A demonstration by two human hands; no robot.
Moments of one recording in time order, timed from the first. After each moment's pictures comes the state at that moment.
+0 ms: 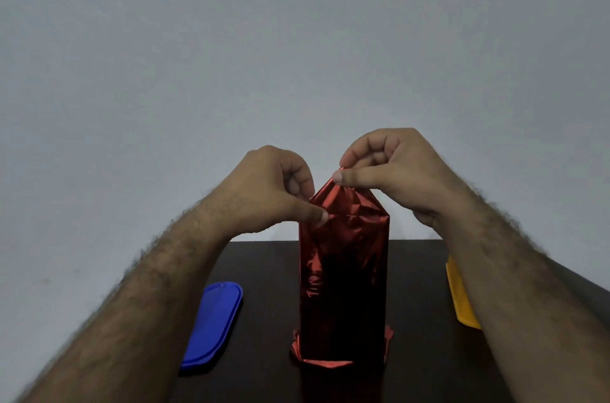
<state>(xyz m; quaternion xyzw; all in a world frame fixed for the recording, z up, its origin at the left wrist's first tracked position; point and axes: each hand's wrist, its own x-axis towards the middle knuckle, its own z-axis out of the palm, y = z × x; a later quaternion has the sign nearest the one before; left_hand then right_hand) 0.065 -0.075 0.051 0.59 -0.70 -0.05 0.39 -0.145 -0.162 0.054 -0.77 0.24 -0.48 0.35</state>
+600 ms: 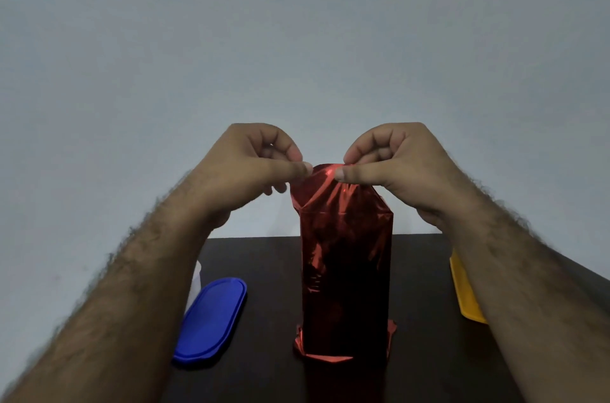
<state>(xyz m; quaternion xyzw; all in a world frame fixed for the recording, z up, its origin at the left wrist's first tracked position) 0.075 -0.067 0.063 0.54 -0.65 -0.11 0.52 -0.149 -0.152 0.053 -0.76 0.24 -0.50 0.34</state>
